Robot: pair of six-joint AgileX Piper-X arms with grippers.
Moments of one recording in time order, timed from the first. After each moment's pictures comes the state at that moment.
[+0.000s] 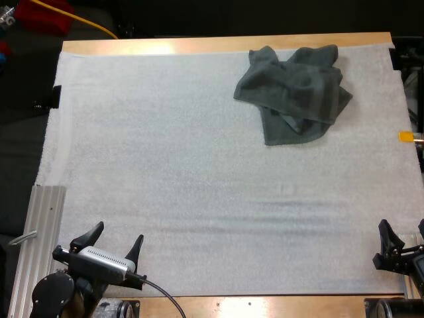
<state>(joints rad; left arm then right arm) 0.01 -0.01 -0.53 1.06 0.26 -1.59 0.01 -0.01 -0.53 1.04 -0.09 -1.73</state>
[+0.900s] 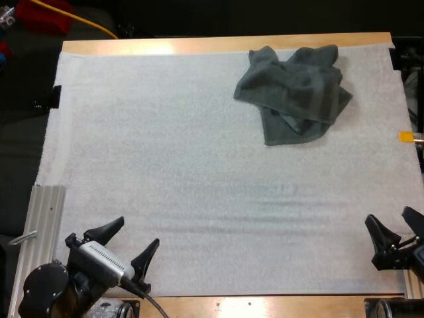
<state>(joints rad) -0.10 0.13 -0.66 1.04 0.46 -1.65 0.01 0.19 -0.70 1.04 -0.37 -1.72</state>
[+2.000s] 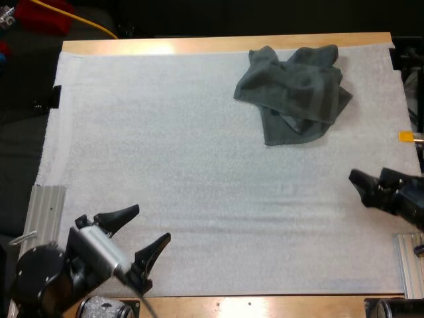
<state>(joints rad) -0.17 0.30 -0.77 0.96 0.56 -1.72 0.01 0.63 -0.75 0.79 -0.44 -1.58</state>
